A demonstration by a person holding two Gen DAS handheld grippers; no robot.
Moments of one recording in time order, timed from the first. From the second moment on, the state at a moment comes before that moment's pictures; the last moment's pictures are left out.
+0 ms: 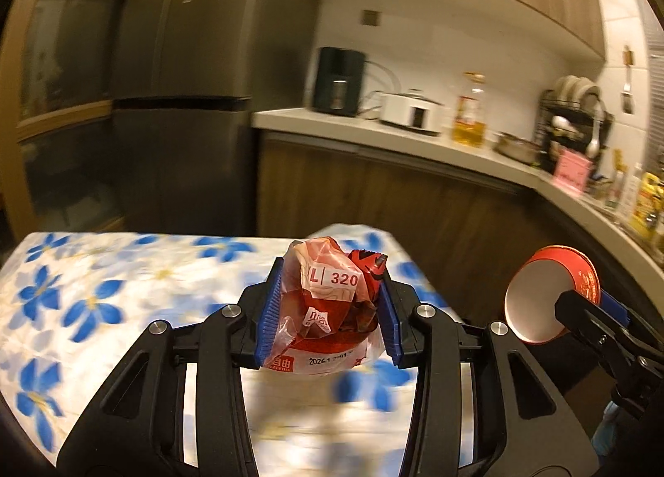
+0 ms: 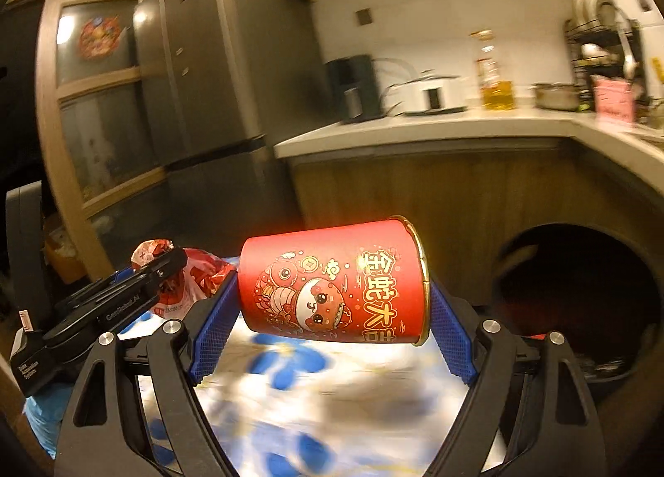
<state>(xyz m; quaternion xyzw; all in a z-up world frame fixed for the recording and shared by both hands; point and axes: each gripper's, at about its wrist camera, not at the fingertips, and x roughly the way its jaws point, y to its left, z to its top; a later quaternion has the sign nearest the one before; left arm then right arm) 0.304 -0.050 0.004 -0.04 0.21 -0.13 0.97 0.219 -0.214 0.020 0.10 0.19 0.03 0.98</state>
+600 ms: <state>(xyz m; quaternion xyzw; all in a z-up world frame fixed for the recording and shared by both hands) 0.283 -0.269 0.013 0.00 0.19 -0.28 0.94 0.174 -0.380 0.013 0.08 0.15 -0.16 0.97</state>
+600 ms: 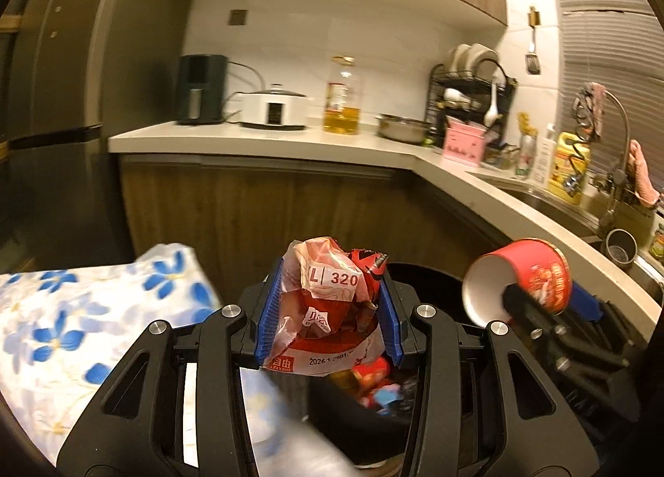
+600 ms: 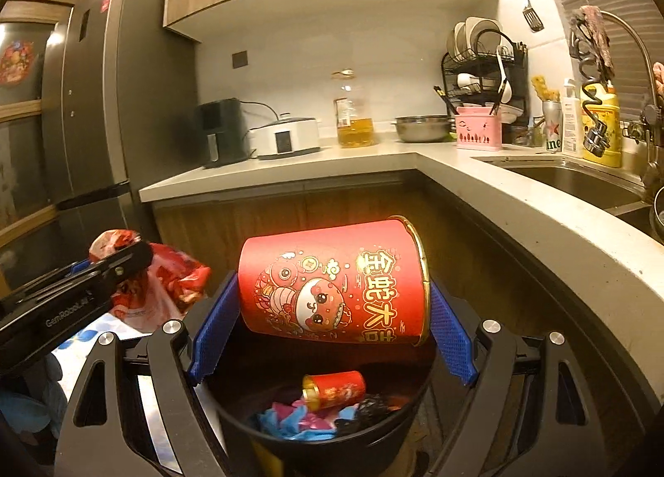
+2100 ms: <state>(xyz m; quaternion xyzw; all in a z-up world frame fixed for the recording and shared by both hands) 0.240 -0.194 0.012 0.00 0.20 -0.17 0.96 0.137 -0.358 0.022 0.08 0.17 -0.12 0.98</state>
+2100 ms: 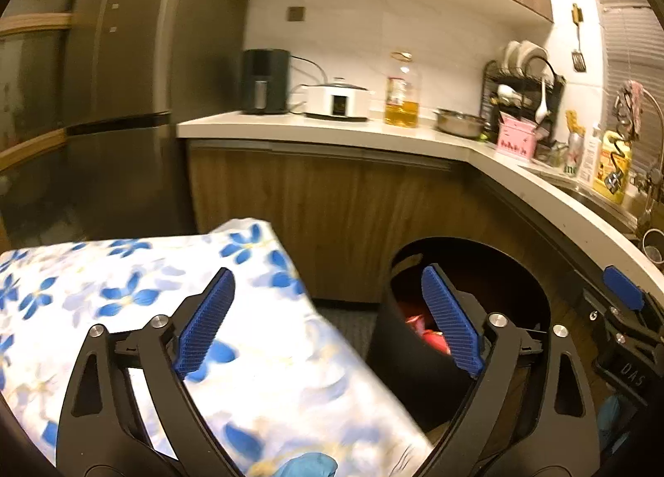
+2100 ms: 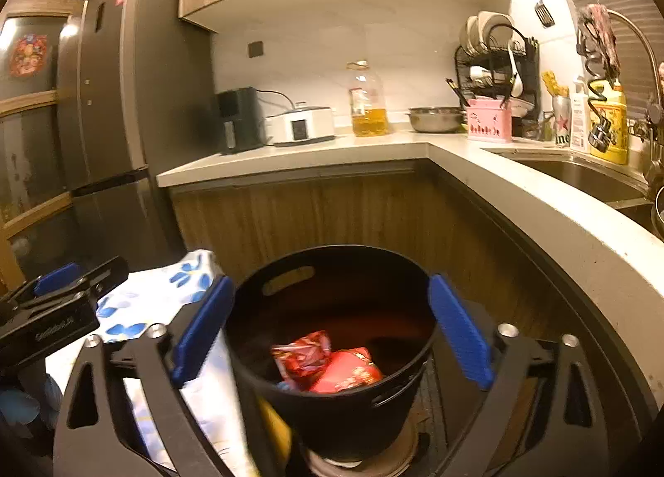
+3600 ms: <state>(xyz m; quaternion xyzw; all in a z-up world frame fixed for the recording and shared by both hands) 0.026 -0.004 0.034 -0.01 0.18 -0.01 0.98 -0.019 -0.161 0.054 0.01 0.15 -0.01 0.99</state>
